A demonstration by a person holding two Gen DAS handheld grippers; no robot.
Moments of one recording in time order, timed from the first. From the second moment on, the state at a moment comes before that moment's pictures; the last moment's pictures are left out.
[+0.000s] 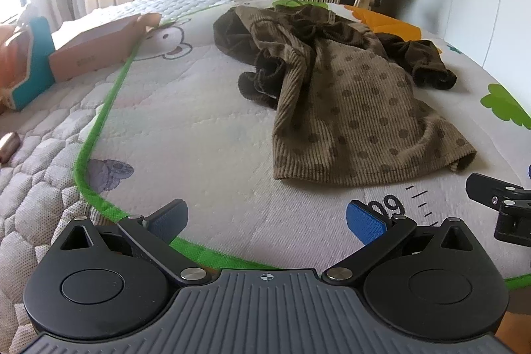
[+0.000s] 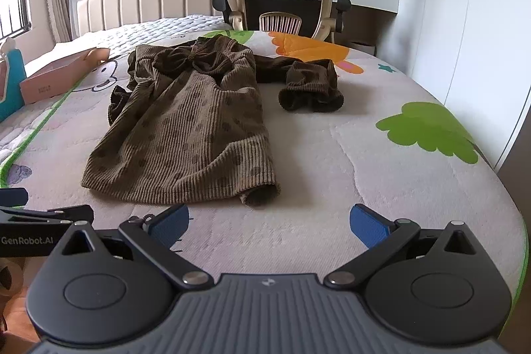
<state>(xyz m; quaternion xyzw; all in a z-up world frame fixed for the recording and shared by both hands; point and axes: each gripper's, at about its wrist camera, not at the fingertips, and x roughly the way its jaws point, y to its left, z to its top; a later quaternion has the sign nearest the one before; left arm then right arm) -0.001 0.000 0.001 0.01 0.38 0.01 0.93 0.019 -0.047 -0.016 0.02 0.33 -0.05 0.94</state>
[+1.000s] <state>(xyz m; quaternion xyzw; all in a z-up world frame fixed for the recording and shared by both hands) -0.007 0.012 0.016 -0.02 0.37 0.00 0.93 0.008 -0.048 0.005 0.02 0.30 -0.07 0.95</state>
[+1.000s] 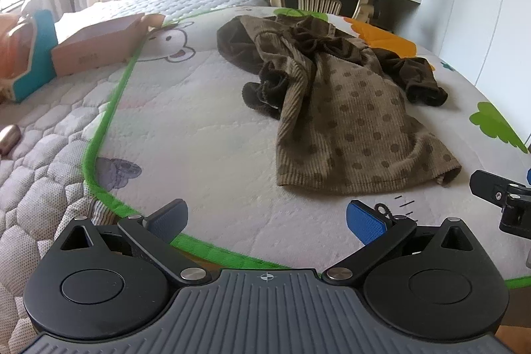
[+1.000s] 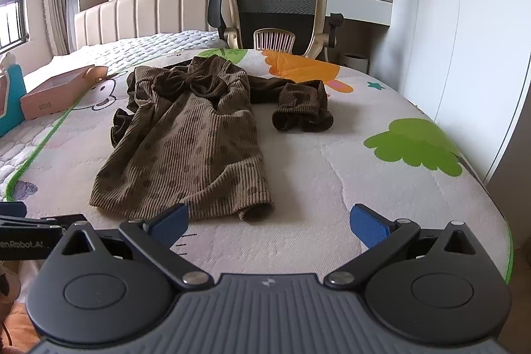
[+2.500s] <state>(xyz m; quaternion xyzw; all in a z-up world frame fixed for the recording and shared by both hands) 0.020 0.017 0.018 -0.03 0.39 -0.01 0.92 0.043 -0.076 -0.015 0.04 0.32 -0.02 0.95</state>
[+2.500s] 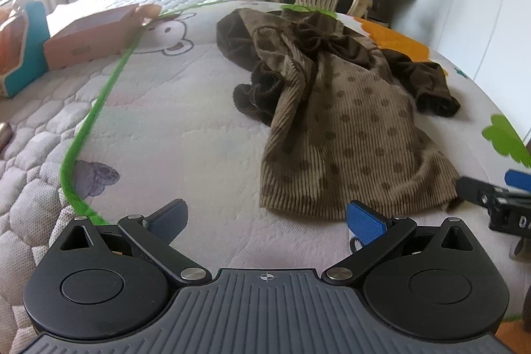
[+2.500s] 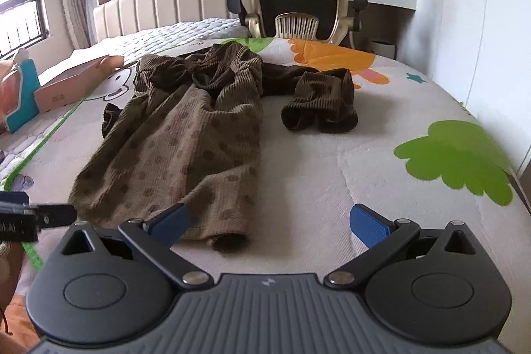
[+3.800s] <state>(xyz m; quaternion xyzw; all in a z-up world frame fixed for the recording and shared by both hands) 0.172 0.088 0.001 -0.18 0.41 -0.24 0.86 0.079 -0.101 0.070 -0.07 0.29 0.05 0.95</state>
